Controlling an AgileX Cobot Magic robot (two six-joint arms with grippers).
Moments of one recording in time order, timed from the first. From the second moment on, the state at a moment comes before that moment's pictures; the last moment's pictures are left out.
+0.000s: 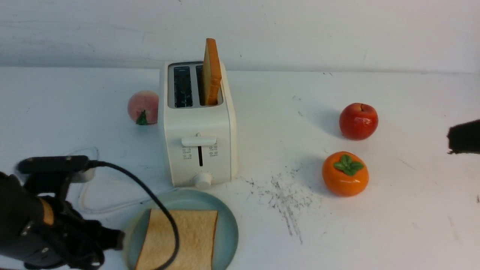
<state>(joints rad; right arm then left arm) 0.01 0.96 -1.04 0.71 0.99 -0.34 -0.31 1.20 -0.67 0.08 0.70 -0.47</state>
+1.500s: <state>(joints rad) 0.48 1.96 -2.00 0.57 0.62 -0.16 -0.31 0.14 -0.67 0.34 1.25 -0.66</state>
